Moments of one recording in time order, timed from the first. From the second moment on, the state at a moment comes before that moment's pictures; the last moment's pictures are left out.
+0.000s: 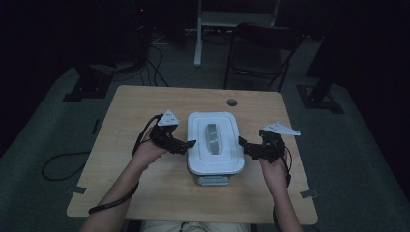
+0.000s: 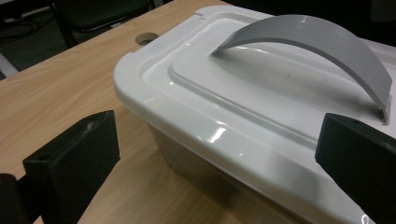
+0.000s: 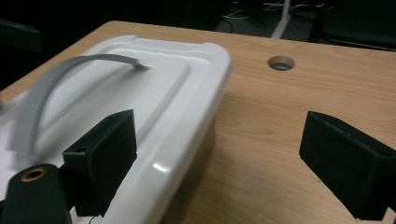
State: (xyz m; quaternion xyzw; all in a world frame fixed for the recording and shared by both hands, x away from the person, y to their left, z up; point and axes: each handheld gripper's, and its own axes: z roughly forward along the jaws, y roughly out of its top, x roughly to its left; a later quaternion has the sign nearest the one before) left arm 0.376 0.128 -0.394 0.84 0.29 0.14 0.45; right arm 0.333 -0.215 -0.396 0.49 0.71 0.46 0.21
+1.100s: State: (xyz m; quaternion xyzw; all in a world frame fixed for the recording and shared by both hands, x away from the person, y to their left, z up) left arm 0.375 0.133 -0.396 0.84 0.29 0.14 0.44; right arm 0.315 -0.181 -0.410 0.45 0.75 0.47 0.12
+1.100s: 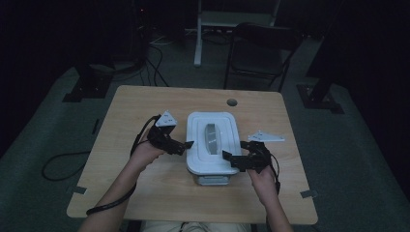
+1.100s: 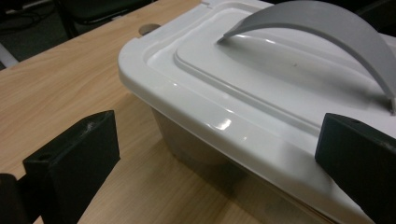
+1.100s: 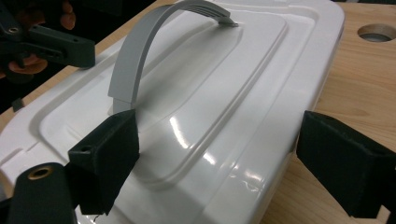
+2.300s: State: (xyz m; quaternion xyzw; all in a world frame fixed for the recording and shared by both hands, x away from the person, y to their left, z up) left arm 0.371 0.182 -0.409 0.80 0.34 0.15 0.47; right arm 0.330 -0.241 -0.406 0.49 0.69 0.47 0.24
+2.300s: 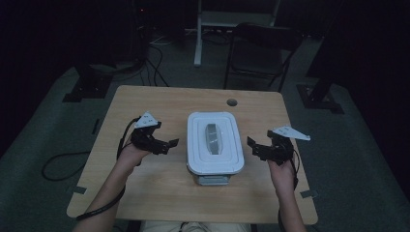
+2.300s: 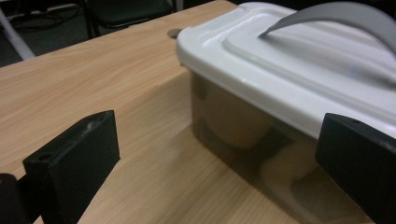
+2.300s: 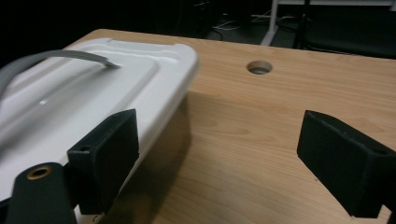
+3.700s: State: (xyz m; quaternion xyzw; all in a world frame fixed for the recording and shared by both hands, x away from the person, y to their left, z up) left arm 0.352 0.272 -0.484 0.77 0.46 0.17 0.42; right arm 0.338 -0.282 -0.482 0.54 0.68 0.40 0.29
